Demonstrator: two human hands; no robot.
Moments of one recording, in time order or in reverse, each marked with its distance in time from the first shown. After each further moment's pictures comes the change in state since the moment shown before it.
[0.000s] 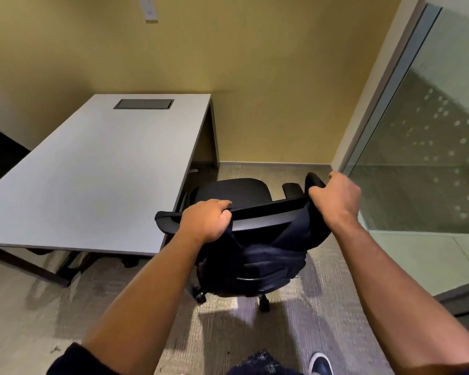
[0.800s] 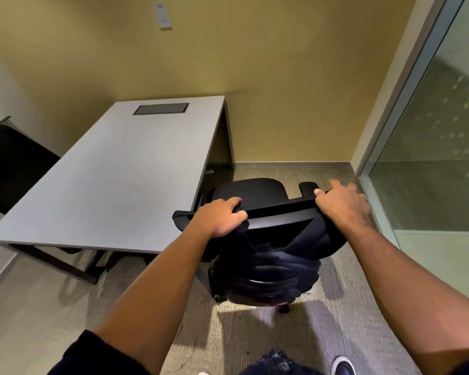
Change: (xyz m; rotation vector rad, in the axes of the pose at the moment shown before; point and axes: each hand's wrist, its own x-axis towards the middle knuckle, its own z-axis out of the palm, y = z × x) left_hand -0.004 -0.002 -0.019 -0.062 -0.149 -0.056; right_hand -0.002 0.003 0.021 -0.165 -0.255 0.003
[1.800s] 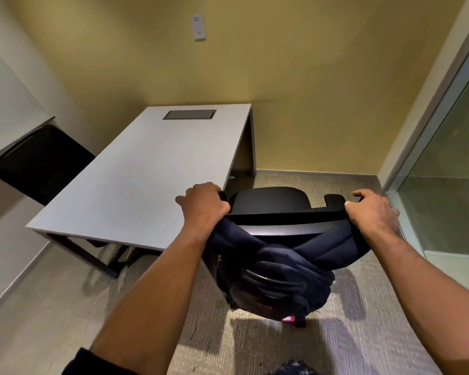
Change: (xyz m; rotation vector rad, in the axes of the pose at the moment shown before) left_hand -0.023 -0.049 -0.047 0.007 0.460 -0.401; right_hand -0.005 -0.016 0.003 0.243 0.054 0.070
